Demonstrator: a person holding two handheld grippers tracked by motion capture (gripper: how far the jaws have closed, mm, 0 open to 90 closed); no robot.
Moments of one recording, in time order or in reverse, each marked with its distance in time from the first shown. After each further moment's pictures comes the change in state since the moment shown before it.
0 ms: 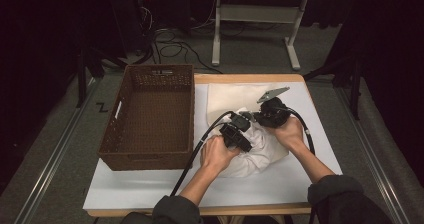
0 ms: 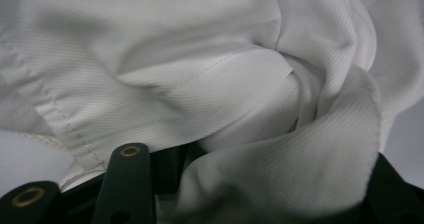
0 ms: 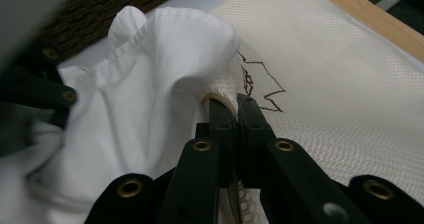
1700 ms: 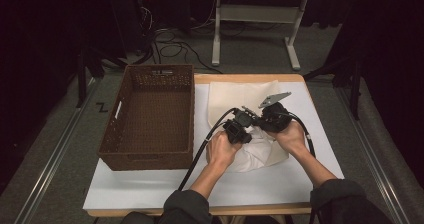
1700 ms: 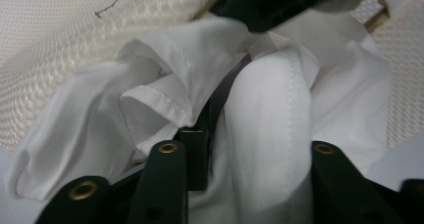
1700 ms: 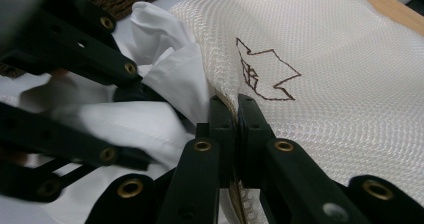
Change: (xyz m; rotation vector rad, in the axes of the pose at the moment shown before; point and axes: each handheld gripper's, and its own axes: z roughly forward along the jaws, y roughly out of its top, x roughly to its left) left arm 0.001 0.006 0.000 -0.161 0.083 0.043; right arm 0.002 -0.014 0.001 -0.001 0.023 -0.001
